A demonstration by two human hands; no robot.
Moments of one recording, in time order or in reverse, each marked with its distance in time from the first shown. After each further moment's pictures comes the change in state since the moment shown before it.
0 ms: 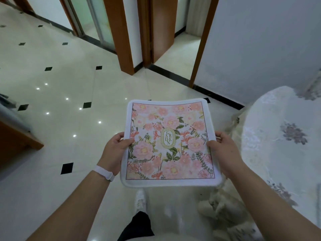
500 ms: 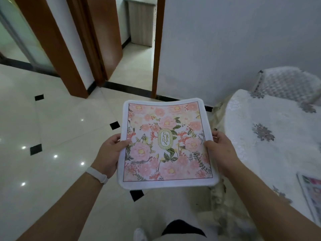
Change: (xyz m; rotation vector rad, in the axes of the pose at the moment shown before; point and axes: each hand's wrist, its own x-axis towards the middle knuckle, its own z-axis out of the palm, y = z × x) left_hand 0.193 0.114 0.046 0.127 -0.391 -0.007; right_hand 0.091 -0.083 0.038 0.044 0.353 0.038
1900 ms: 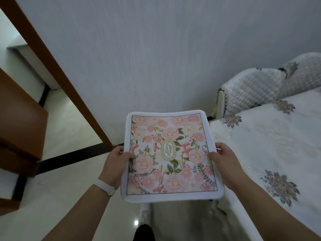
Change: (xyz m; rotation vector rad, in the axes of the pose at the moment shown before) left_hand 0.486 0.162 0.347 0.409 -0.335 -0.055; right_hand 0.431 -0.076 -0.098 0.323 0.421 0.228
